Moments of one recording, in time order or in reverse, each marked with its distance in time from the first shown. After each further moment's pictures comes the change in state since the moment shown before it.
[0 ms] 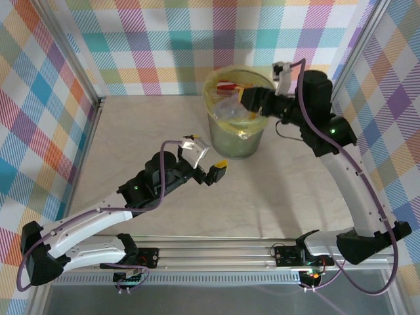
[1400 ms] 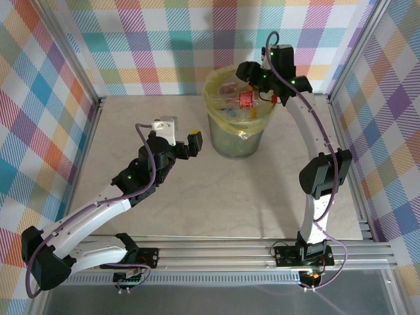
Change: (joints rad) left arm 0.181 0.037 0.064 -0.112 -0.307 -0.318; right arm -0.156 0.652 0.408 -0.016 -0.006 0.120
